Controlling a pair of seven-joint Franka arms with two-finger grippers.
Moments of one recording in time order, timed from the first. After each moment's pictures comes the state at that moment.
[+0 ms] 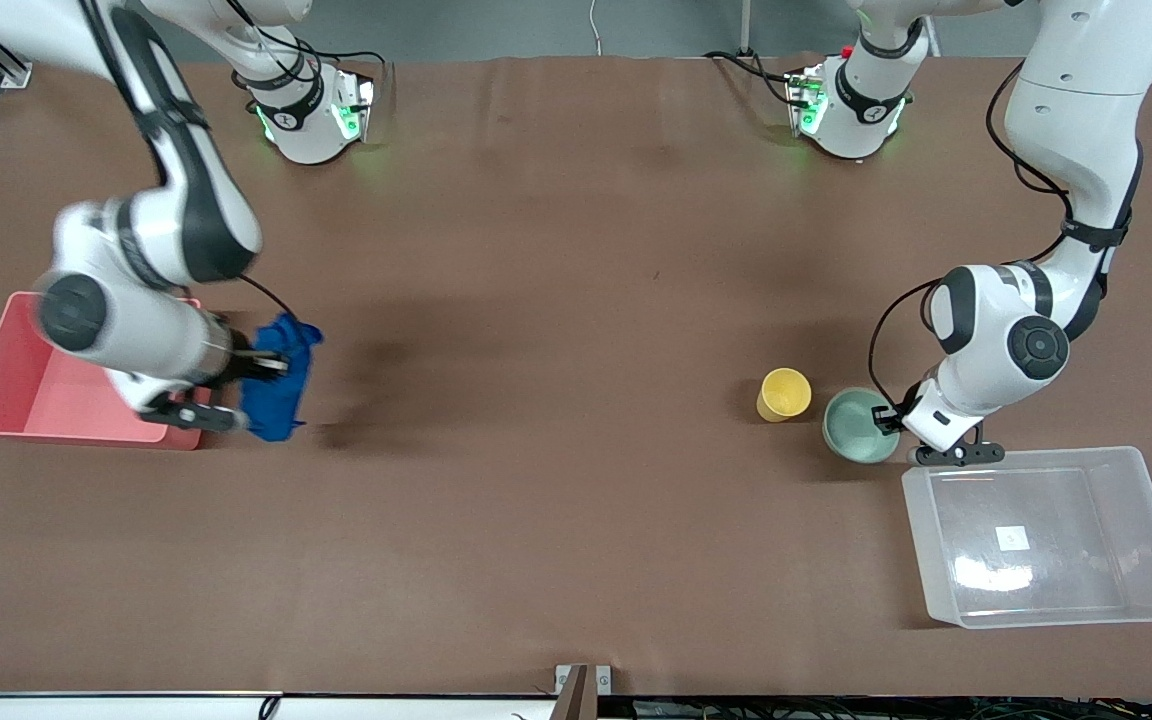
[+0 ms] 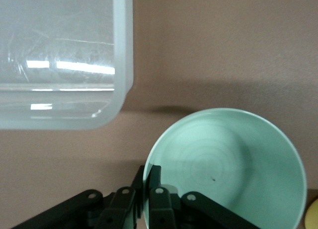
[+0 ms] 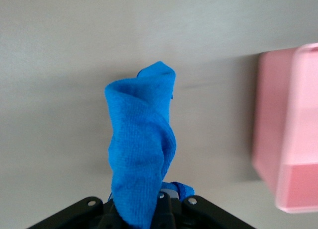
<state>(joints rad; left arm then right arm) 0.00 0.51 -0.05 -2.00 -0.02 2.56 -0.05 -0.08 0.19 0.17 -1.88 -0.02 1.90 0.21</state>
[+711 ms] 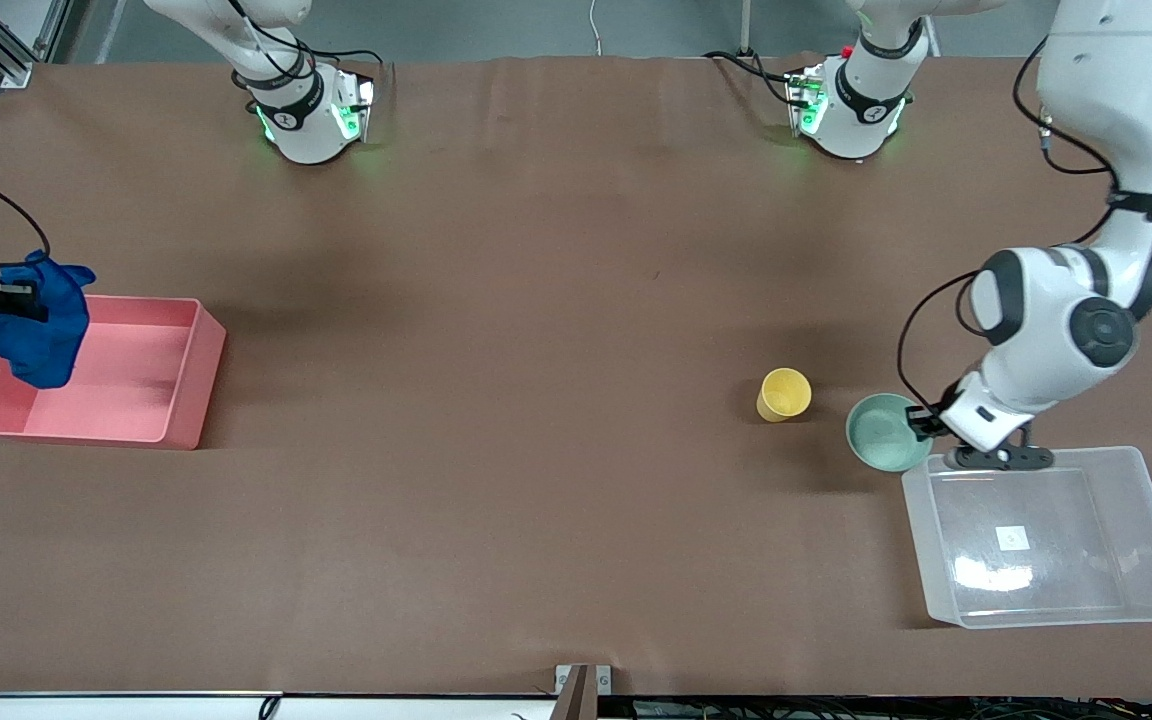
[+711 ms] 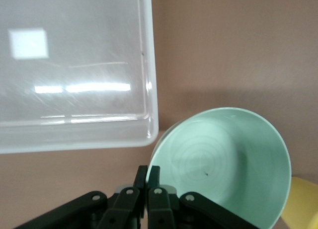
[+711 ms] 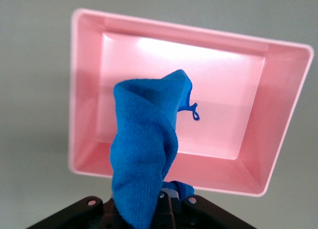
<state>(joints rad) 0.03 0.40 -0.05 -1.83 -0.02 2.31 0.02 -0.13 0.12 -0.29 -2.01 -0.05 2.01 -0.50</state>
